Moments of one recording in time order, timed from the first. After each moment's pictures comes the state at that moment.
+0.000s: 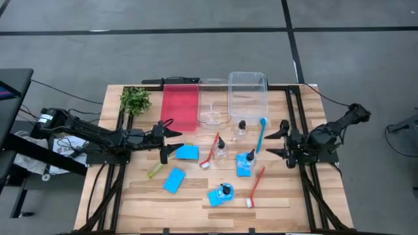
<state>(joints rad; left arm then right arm) -0.19 0.97 0.21 0.64 -0.34 -0.19 0.53 0.21 0.22 -0.10 0.54 0.12</state>
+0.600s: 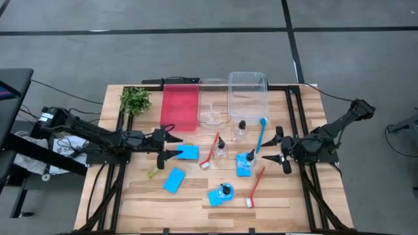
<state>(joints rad) -0.23 0.97 0.21 0.64 -0.23 -0.19 0.55 0.38 0.22 -0.14 0.50 0.21</state>
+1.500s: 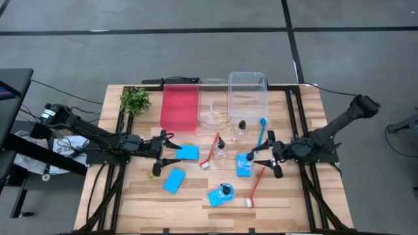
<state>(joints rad) -0.34 0.97 0.21 0.67 -0.23 -0.05 0.54 0.64 0.22 0.18 0.50 0.17</state>
